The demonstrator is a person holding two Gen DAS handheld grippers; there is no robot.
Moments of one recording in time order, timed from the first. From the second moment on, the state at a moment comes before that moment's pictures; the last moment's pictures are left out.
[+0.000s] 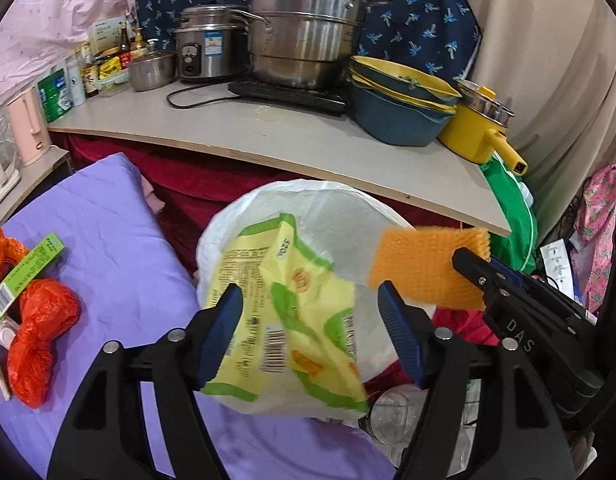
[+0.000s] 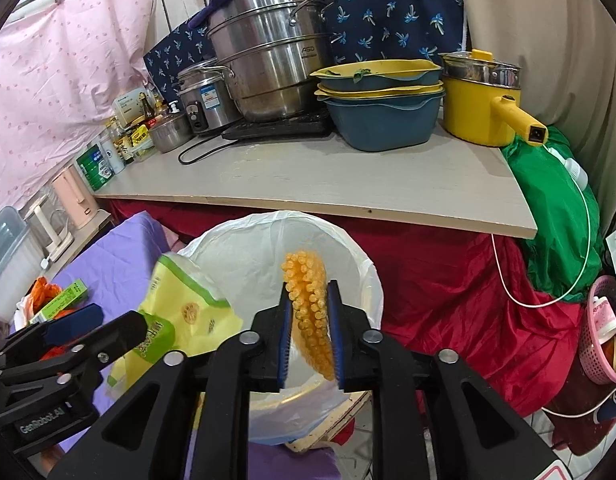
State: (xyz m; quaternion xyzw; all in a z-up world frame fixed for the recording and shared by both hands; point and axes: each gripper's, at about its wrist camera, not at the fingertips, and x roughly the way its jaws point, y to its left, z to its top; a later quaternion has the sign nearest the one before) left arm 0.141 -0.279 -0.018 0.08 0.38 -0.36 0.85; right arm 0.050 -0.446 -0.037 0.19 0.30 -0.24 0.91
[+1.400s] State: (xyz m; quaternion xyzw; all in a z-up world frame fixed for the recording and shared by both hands) left arm 0.114 -0.249 -0.027 0.09 0.38 -0.31 0.87; right arm -0.003 -0.424 -0.031 0.19 0.29 -0.23 0.91
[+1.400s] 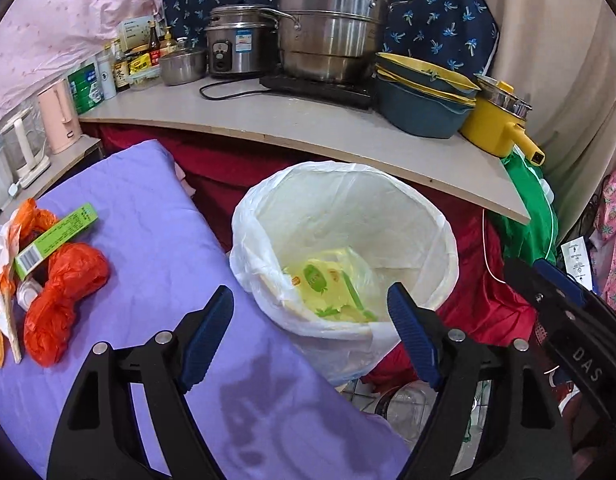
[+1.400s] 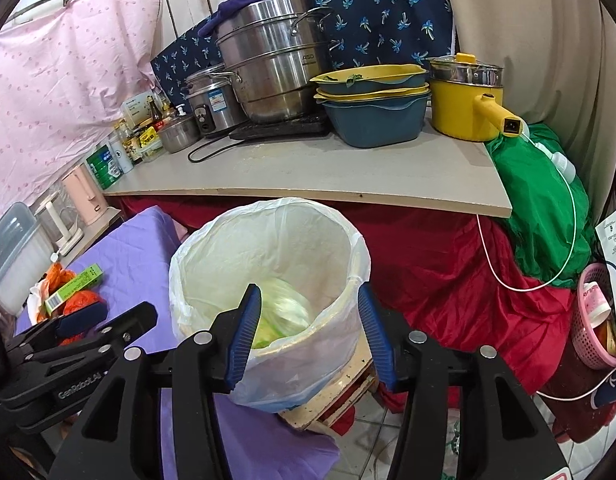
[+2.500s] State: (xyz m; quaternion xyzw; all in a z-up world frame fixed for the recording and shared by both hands) left arm 0.116 -0.034 -0.017 0.00 0.38 -0.13 0.91; right arm 0.036 -0.257 -0.013 0.13 0.30 -0.09 0.94
